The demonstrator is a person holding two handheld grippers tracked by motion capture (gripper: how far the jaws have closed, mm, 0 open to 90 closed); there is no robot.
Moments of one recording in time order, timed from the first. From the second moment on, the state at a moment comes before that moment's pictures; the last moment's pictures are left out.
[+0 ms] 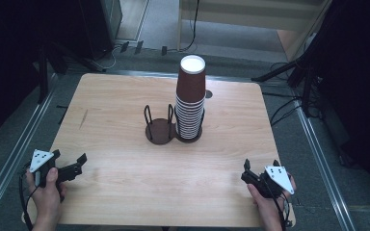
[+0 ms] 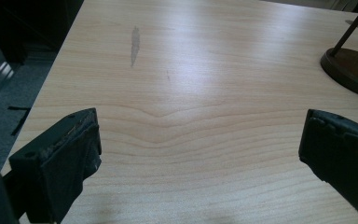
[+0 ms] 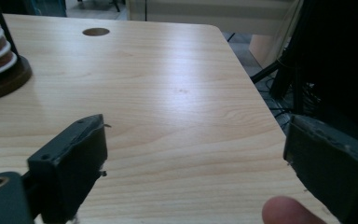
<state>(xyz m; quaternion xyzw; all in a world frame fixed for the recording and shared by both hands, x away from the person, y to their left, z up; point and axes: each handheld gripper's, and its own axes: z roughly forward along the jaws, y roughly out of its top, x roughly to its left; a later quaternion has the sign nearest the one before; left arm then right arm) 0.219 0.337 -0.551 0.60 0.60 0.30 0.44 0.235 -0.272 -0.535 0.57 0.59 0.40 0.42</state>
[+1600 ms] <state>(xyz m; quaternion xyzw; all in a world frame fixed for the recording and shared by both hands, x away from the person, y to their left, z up) 0.216 0.335 -0.551 0.60 0.60 0.30 0.44 0.238 -0.216 -0.465 0.50 0.61 0.46 0.42</state>
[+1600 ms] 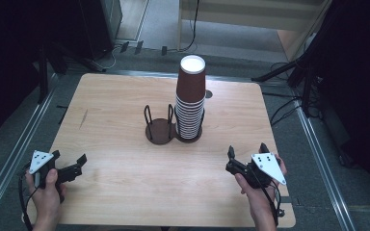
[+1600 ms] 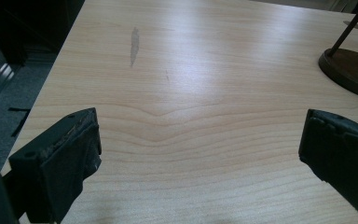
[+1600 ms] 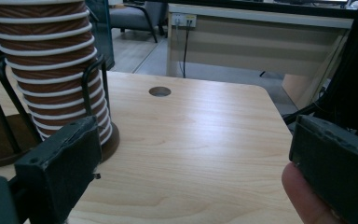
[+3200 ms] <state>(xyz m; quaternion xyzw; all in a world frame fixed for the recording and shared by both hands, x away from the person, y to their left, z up) 0.216 0.331 -0.551 0.61 0.58 0.31 0.44 0.276 -0.147 -0.418 0.47 0.63 0.49 0.39</state>
